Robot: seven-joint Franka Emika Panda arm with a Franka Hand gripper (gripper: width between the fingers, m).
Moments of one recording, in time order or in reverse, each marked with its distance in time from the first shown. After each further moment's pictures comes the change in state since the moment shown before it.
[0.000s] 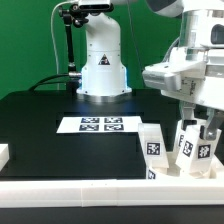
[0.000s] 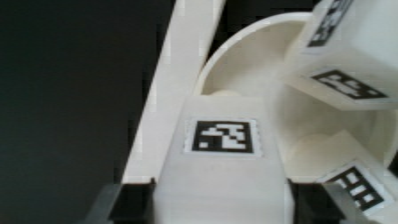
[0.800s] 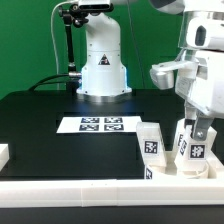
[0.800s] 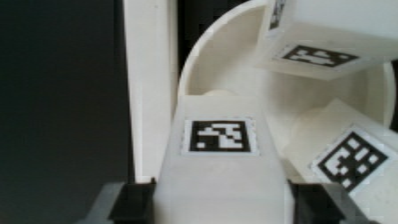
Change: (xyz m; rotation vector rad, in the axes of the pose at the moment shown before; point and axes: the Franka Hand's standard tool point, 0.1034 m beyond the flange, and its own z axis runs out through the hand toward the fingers) arm -0.002 -0.003 0.001 0.048 -0.016 0.456
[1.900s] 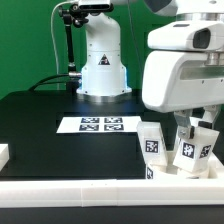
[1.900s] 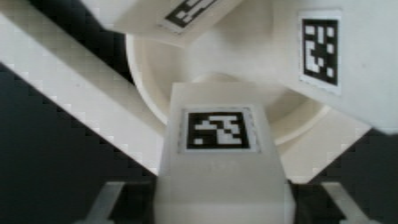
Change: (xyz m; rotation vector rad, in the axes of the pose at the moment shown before) arm 0.001 -0.001 0.001 0.063 0.066 0.799
